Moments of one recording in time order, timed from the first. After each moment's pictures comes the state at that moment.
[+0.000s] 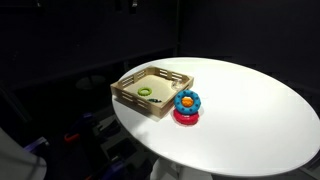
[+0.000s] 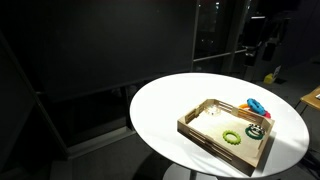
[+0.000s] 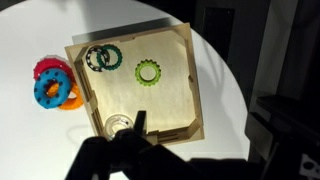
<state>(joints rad) 0.11 -0.24 0.21 -2.21 0.09 1.94 0.27</state>
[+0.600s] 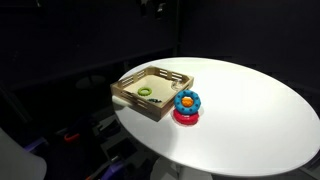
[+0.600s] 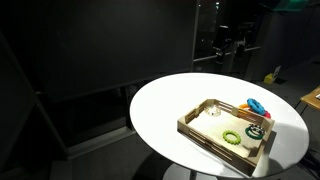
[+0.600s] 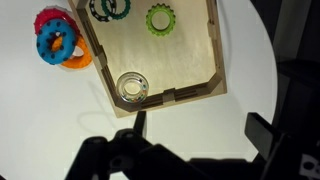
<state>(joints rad) 0.10 -0.04 0.17 -2.07 -0.02 2.10 0.33</state>
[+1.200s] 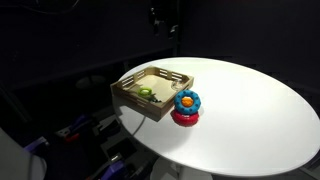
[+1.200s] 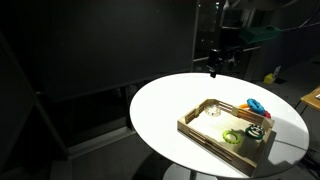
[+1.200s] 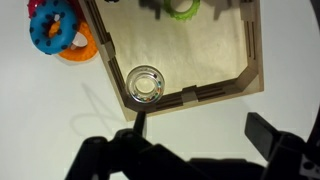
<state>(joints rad) 0.10 0.13 0.12 -2.04 -0.08 2.22 0.31</state>
